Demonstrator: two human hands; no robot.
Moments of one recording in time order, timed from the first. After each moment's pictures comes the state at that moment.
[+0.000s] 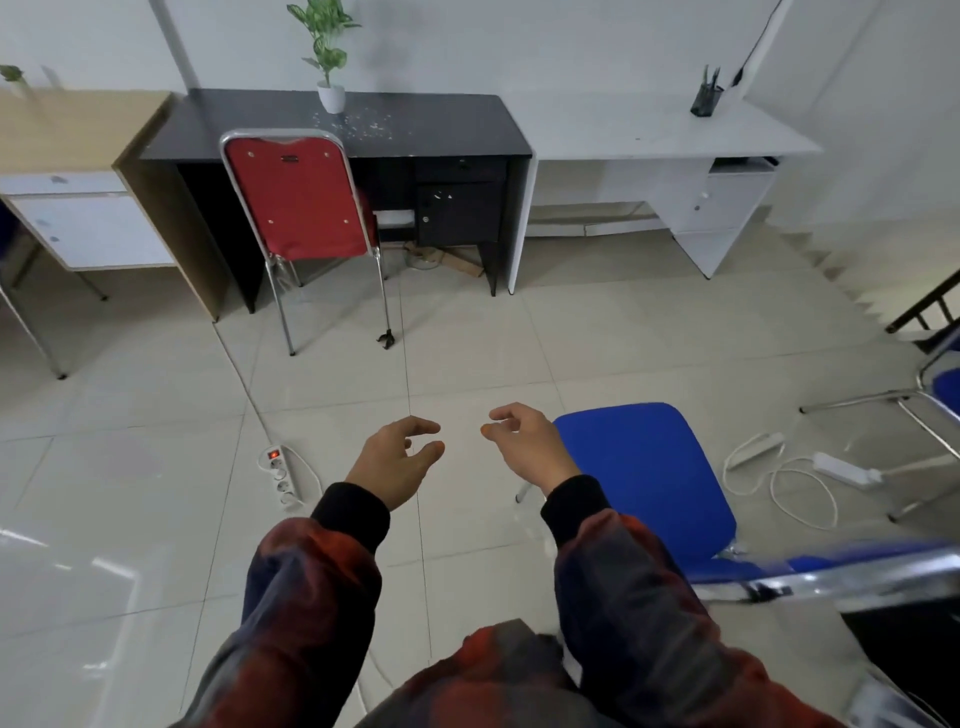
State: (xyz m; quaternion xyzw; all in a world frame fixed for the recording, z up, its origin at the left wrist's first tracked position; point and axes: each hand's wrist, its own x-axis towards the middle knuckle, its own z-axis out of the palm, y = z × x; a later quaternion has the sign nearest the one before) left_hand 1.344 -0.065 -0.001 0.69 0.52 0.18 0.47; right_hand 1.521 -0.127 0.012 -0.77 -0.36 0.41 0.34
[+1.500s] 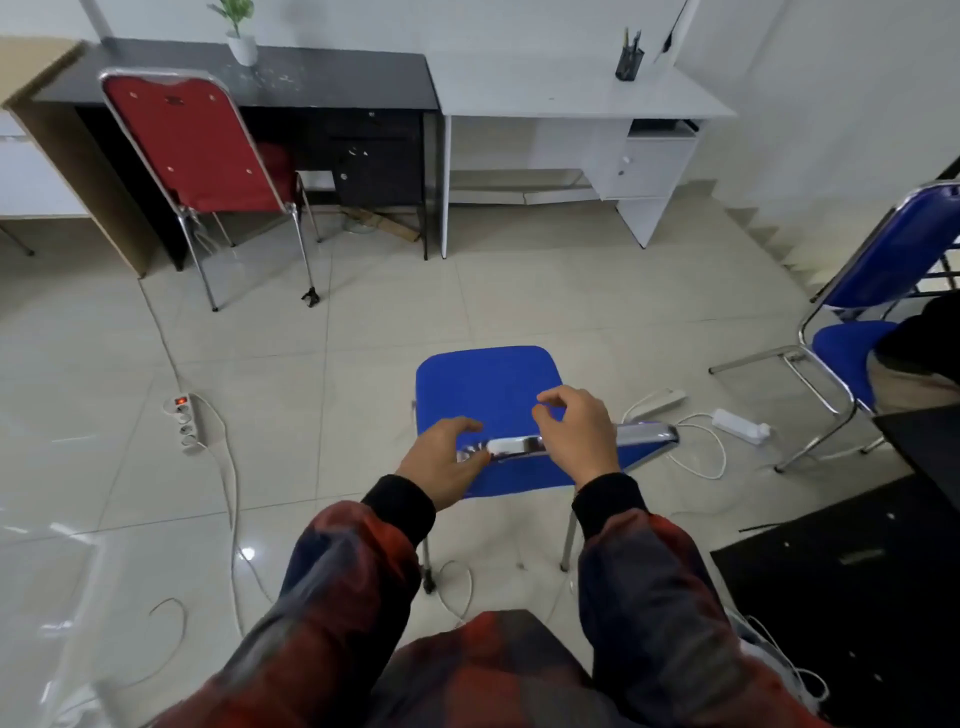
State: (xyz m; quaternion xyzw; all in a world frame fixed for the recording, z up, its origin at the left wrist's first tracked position) left_hand 1.621 -0.351 -0.012 0.77 0.46 0.09 0.43; right_hand 1.800 -0.404 -0.014 -0.84 -0.40 0.18 0.30
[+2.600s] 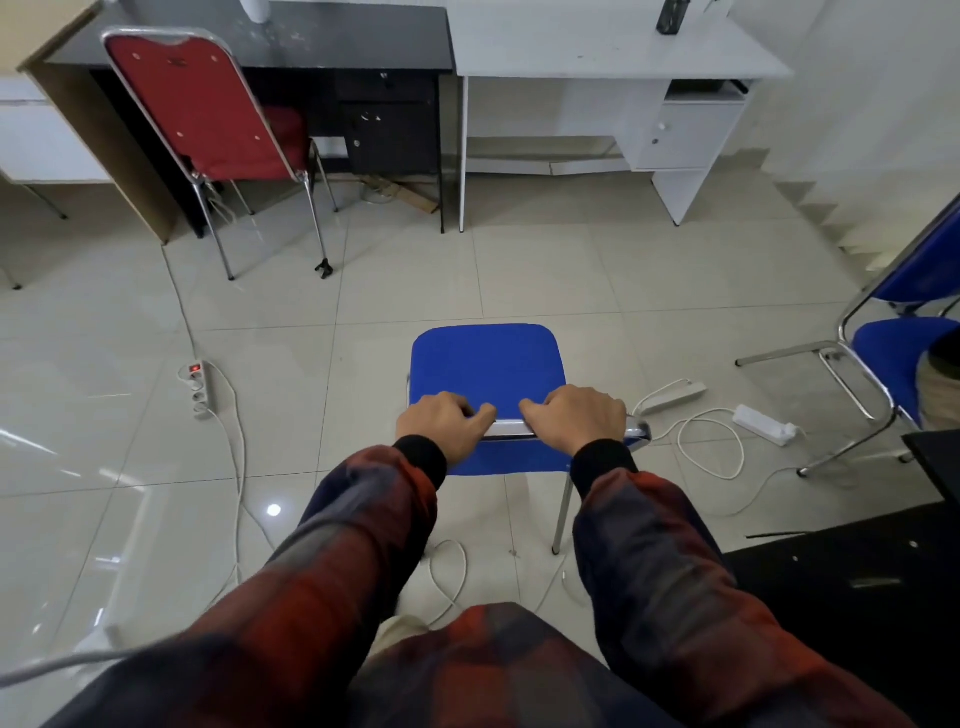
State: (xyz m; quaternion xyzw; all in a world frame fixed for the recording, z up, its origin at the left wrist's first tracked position) left_hand 1.716 -0.325 -0.041 0.77 0.58 0.04 0.27; right_hand 1.883 -0.377 -0.037 -0.86 -0.48 0.14 -0.01
